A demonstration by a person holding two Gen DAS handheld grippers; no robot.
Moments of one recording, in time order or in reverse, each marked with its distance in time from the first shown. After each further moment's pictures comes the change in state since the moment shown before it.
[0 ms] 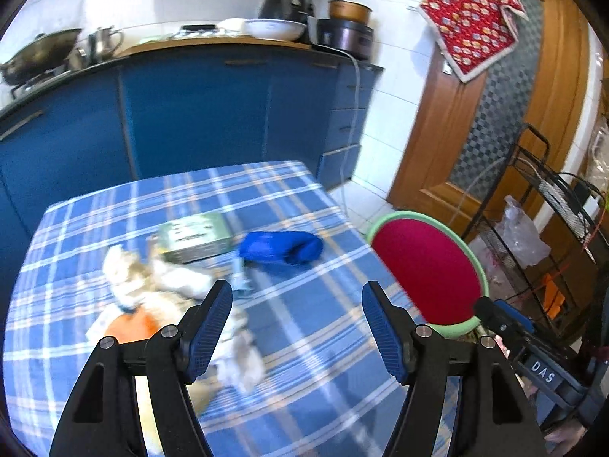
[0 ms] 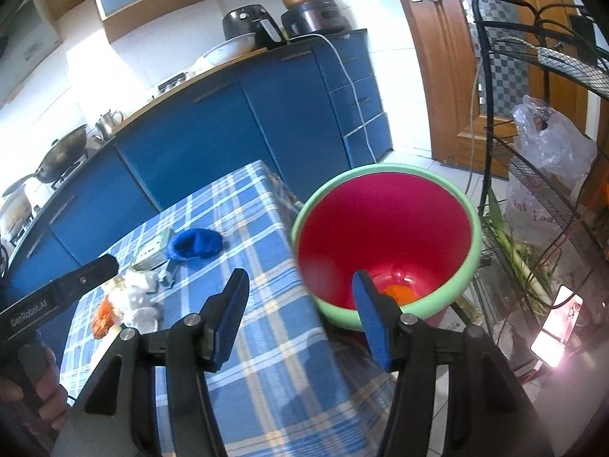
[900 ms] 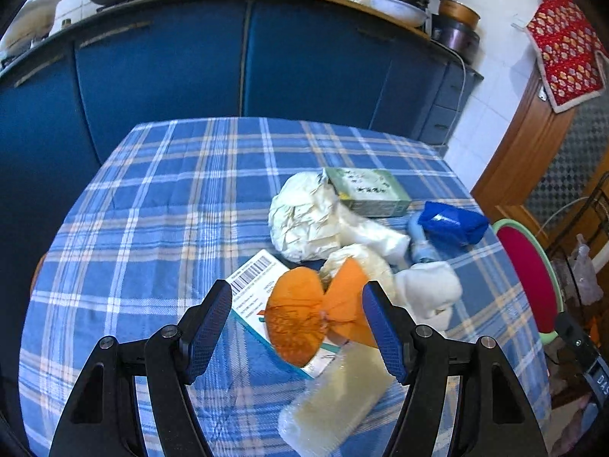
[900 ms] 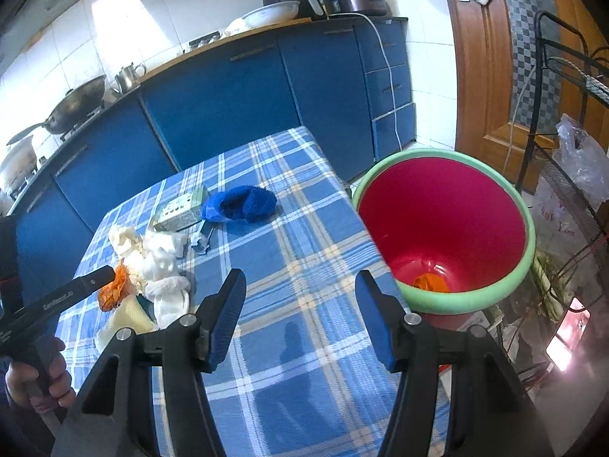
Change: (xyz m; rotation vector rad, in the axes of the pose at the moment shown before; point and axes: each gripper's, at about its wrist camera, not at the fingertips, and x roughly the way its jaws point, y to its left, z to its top) left arm 0.021 0.134 -0.038 -0.220 0.092 0.206; right arm 0.030 0.072 -0.018 -0.128 0.092 0.005
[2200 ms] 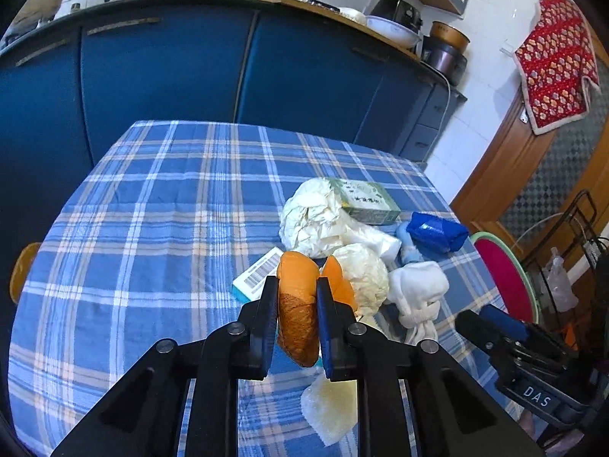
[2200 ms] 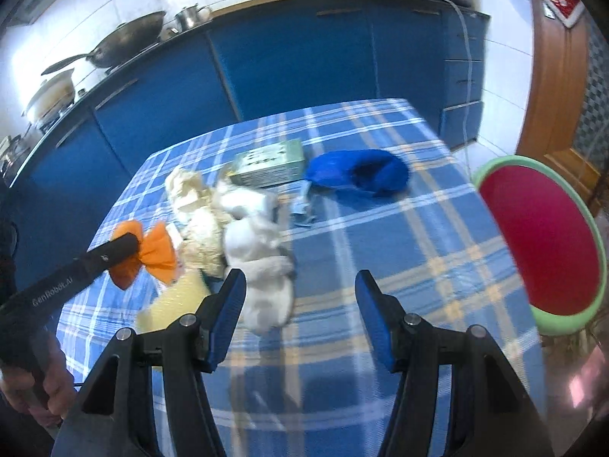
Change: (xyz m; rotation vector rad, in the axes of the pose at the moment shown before) left arm -0.020 0.029 -0.007 -0.045 -0.047 -0.114; right arm 0.053 0.098 -0.008 -0.192 0.125 0.140
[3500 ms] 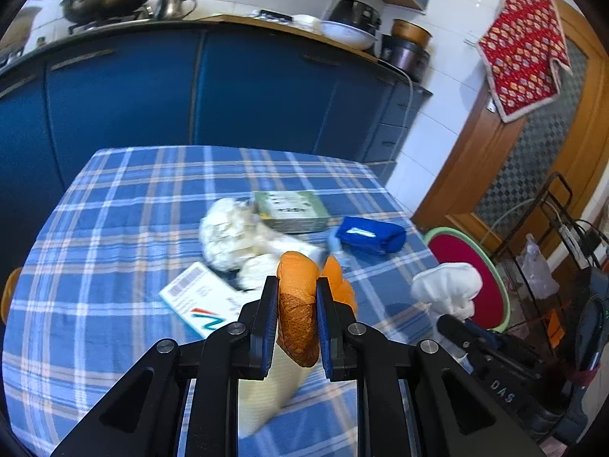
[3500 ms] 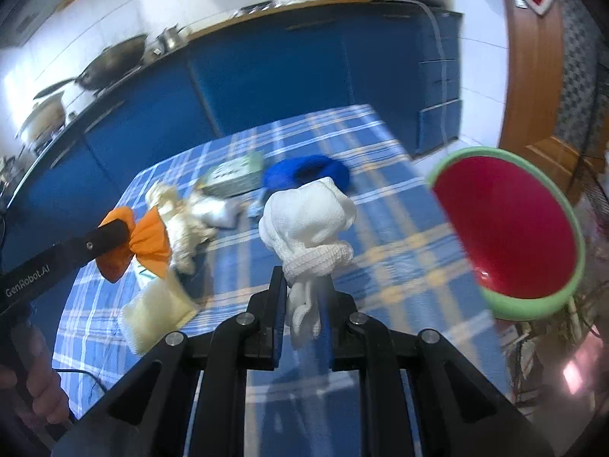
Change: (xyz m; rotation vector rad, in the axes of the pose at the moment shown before) left arm -0.019 -0.067 0.004 0.092 -0.030 -0.079; right arm -0.038 -0.047 -0.013 0.080 -0.063 -0.047
